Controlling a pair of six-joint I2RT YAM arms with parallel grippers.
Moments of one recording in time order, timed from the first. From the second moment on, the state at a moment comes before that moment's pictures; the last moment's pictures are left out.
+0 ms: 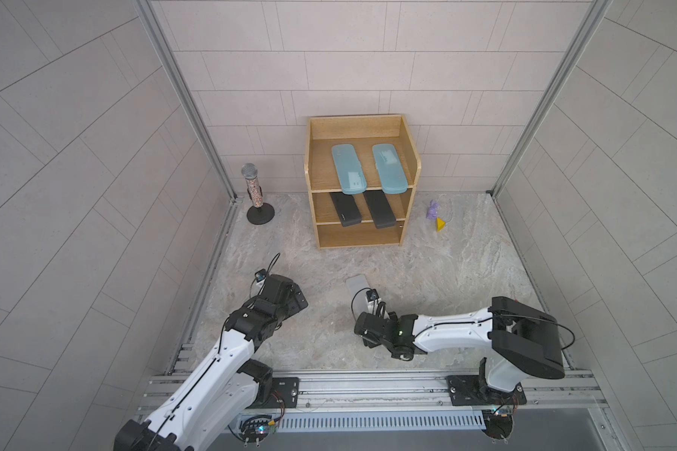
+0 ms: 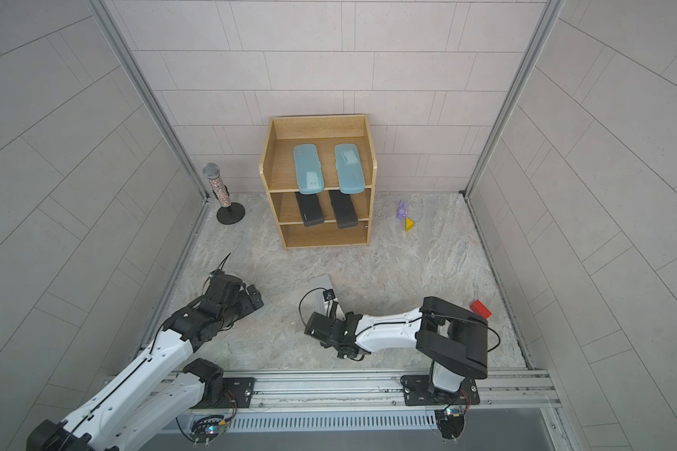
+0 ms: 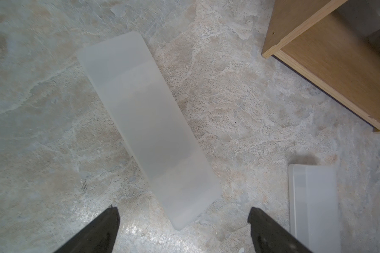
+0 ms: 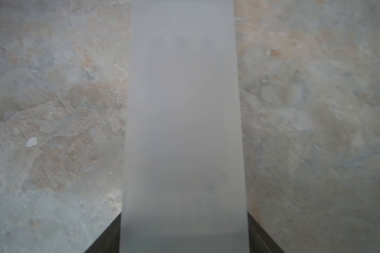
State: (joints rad) left arm -0.38 0.79 0.50 -0.68 -0.19 -0.81; right arm 1.19 1.58 0.74 -0.28 0.45 0.84
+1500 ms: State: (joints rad) left arm -0.38 0.87 0.51 -0.55 -0.13 -0.80; right arm 0.60 1.95 1.16 -0.03 0.26 0.62
